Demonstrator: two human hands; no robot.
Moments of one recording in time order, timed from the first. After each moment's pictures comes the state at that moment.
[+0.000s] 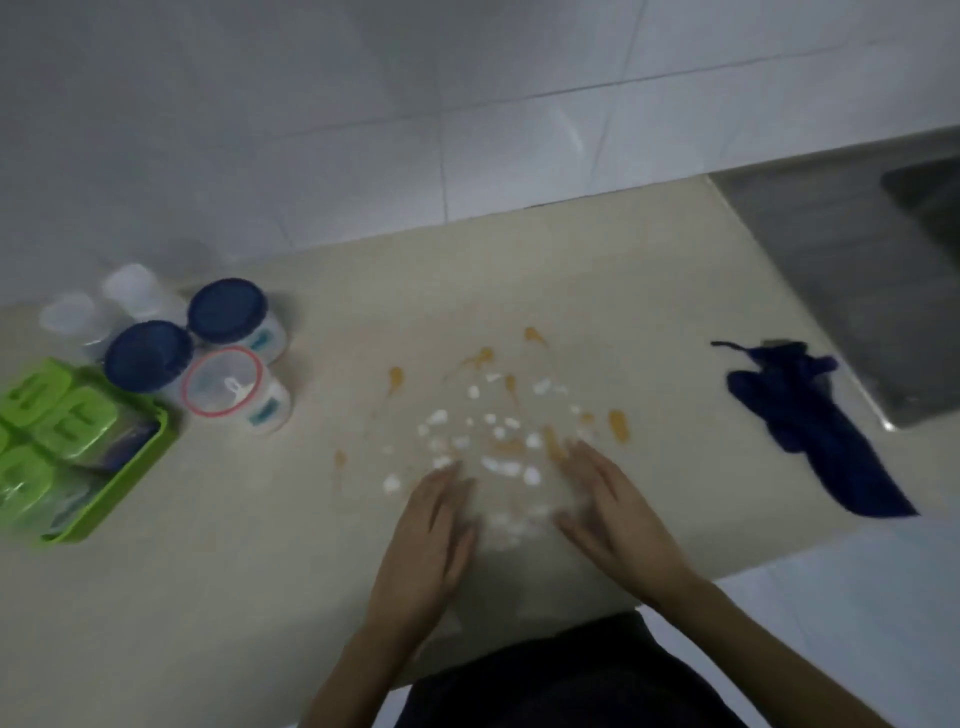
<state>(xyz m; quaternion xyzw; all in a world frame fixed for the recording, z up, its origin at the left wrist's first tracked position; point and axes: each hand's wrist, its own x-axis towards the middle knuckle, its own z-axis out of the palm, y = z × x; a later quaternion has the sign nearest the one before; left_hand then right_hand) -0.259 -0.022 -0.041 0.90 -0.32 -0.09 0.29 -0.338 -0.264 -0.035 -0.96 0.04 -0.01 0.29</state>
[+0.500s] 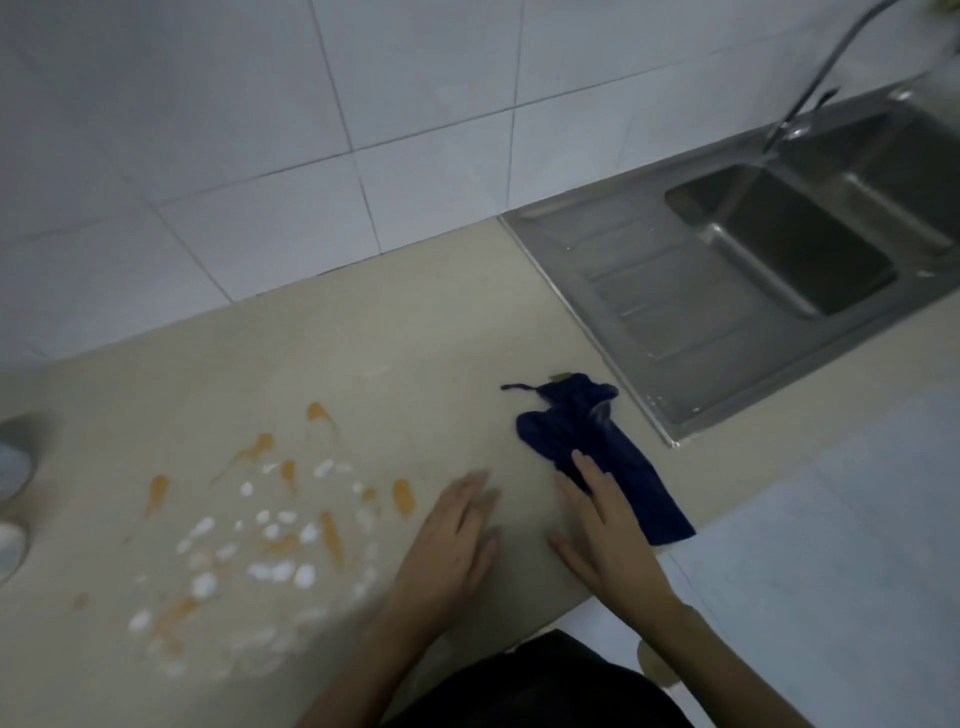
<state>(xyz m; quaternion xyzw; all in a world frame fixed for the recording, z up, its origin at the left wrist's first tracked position) -0.305 -0.305 -0.043 0.84 -0.49 -0.09 0.21 -0.436 -0.487 -0.047 -0.96 0.16 -0.07 0.24</state>
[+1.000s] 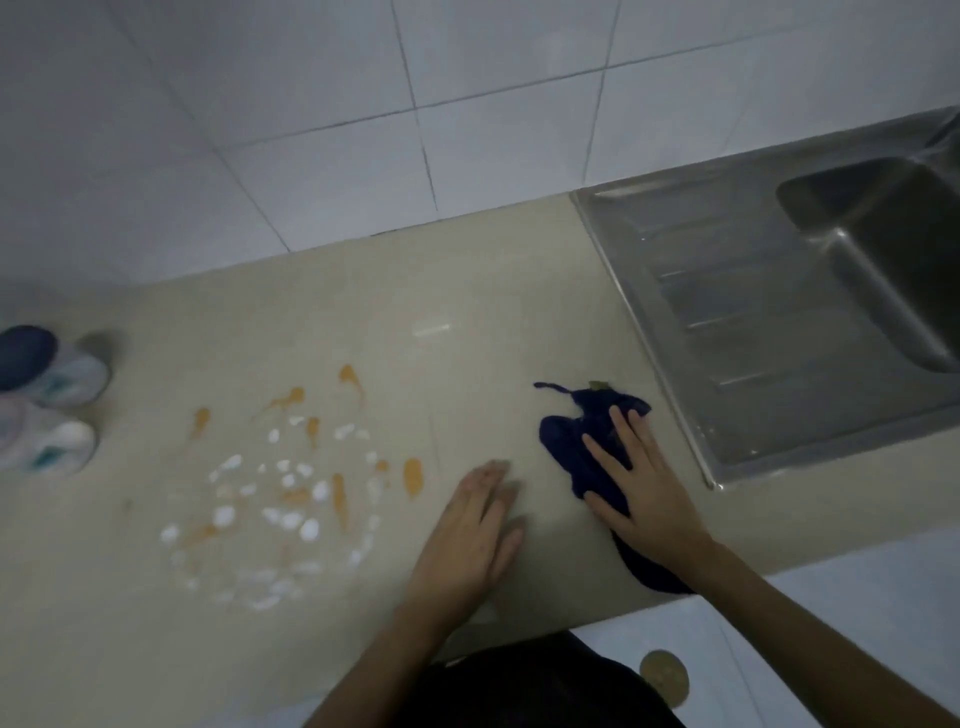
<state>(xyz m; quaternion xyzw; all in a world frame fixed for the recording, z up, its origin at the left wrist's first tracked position) -0.325 -0.348 -0.041 0.89 -0.41 -0.09 0.16 -0.392 -0.597 -0.073 -0.98 0.05 0.03 0.21</state>
